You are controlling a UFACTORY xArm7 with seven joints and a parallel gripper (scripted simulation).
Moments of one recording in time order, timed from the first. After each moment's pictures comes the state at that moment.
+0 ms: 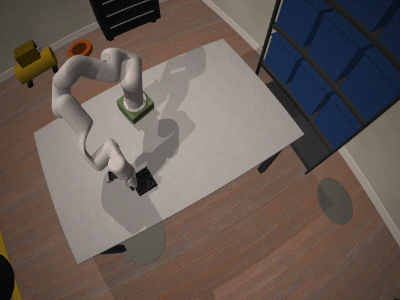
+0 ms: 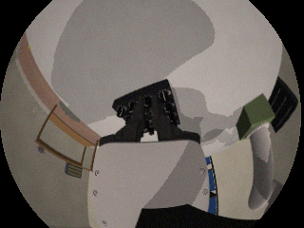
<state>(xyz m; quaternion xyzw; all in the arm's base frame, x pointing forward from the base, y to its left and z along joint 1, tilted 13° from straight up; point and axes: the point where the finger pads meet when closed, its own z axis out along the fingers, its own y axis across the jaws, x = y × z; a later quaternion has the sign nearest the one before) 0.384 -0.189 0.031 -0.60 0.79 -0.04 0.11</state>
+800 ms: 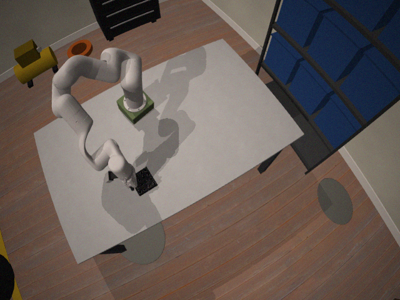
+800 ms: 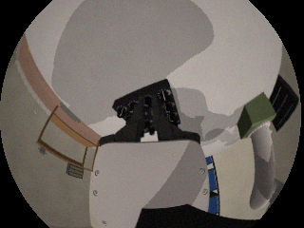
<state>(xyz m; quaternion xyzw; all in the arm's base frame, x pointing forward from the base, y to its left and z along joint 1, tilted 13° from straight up) 0.384 -0.189 0.031 -0.59 0.80 -0.04 0.11</state>
